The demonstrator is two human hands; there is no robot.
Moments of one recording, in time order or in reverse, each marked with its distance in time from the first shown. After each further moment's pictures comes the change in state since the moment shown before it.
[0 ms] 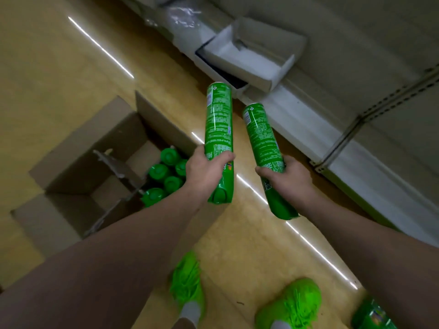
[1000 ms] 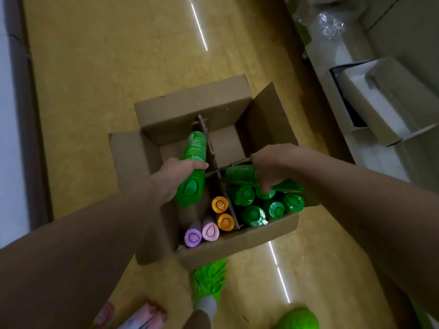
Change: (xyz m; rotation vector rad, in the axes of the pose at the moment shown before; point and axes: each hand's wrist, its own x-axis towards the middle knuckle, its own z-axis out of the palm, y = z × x) left_hand 0.039 -0.131 -0.313 -0.258 0.242 -0.553; right_hand -0.048 -0.283 0.228 -1.601 -0.715 -0.664
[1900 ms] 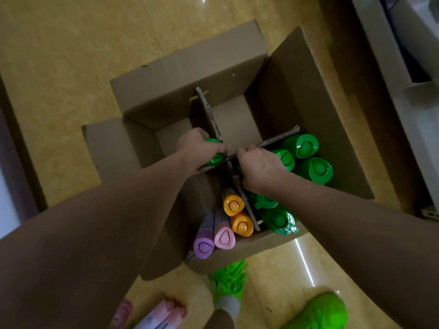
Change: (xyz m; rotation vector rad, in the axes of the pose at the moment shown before) left_hand 0.113 0.021 0.054 0.462 0.069 0.231; right_hand 0.148 -0.037 0.074 0.364 0.293 -0.004
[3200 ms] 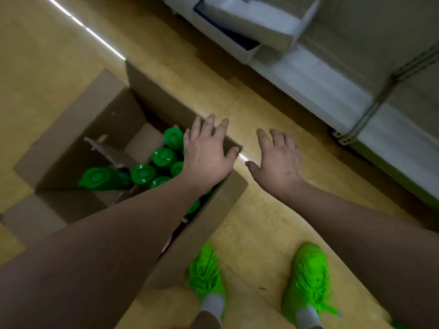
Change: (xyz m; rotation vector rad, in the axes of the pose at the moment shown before) left_hand -0.169 0.110 0.188 0.761 0.050 0.995; right_hand -0.205 0.189 0.092 0.393 0.525 0.600
